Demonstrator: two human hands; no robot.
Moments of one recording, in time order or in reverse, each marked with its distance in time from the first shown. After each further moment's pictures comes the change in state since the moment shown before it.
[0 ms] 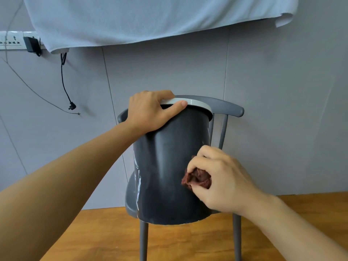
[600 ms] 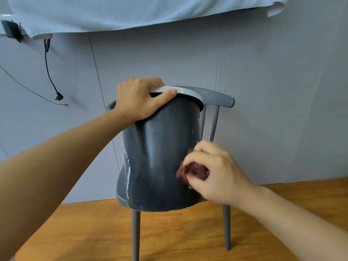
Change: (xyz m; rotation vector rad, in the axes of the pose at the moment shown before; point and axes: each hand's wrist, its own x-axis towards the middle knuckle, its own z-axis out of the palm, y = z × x) left_hand 0.001 0.003 -0.002 -0.005 -0.012 -0.008; right_hand -0.021 0.011 0.003 0.102 0.058 0.021
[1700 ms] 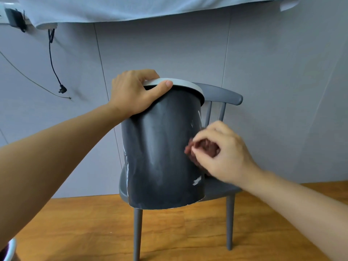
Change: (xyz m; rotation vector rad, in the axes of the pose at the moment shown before) left_hand -0.009 -0.020 -0.012 -0.114 -0.008 -0.080; right_hand 0.026 0.023 0.006 0.022 0.162 0.017
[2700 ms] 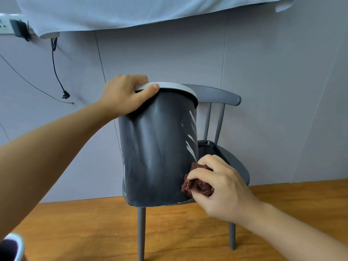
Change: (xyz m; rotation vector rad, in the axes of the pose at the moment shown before) left_hand 0.008 -0.015 -0.024 0.092 -0.175 0.056; right_hand -0.057 -0.028 0.010 -0.065 -0.174 -0.039
